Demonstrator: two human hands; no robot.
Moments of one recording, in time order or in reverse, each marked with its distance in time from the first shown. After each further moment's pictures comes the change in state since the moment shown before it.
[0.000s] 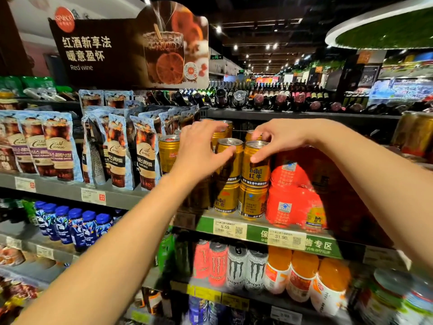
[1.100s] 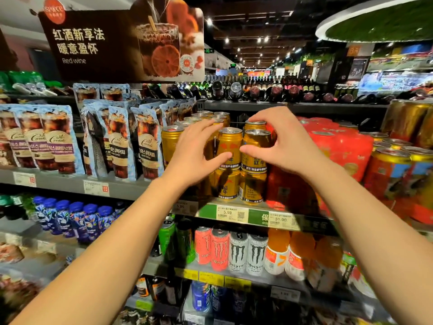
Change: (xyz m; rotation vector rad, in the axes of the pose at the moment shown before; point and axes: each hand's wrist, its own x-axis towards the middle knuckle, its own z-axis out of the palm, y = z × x) left_hand -0.035 -0.023 -0.007 -0.095 -0.097 0.089; right_hand -0.053 -0.029 0.067 -0.004 0.796 -0.262
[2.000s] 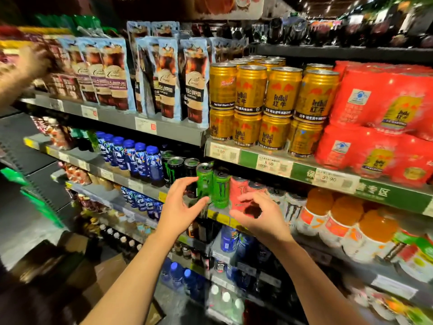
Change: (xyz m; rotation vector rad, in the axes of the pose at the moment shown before) left_hand -0.262 -0.048 0.040 -0.201 0.071 -0.594; right_hand -0.193 -0.084 0.187 0.665 -0.281 0.451
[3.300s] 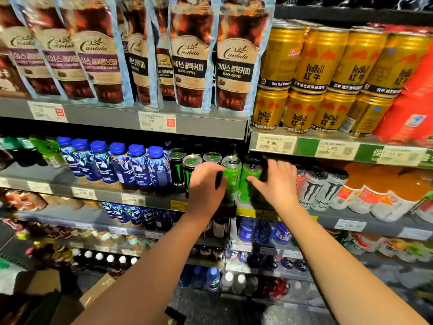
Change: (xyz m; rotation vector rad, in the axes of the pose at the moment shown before) left_hand 0.098 -0.120 0.014 0.050 0.048 0.400; right_hand 0.104 0.019 0.110 -0.967 0.309 0.291
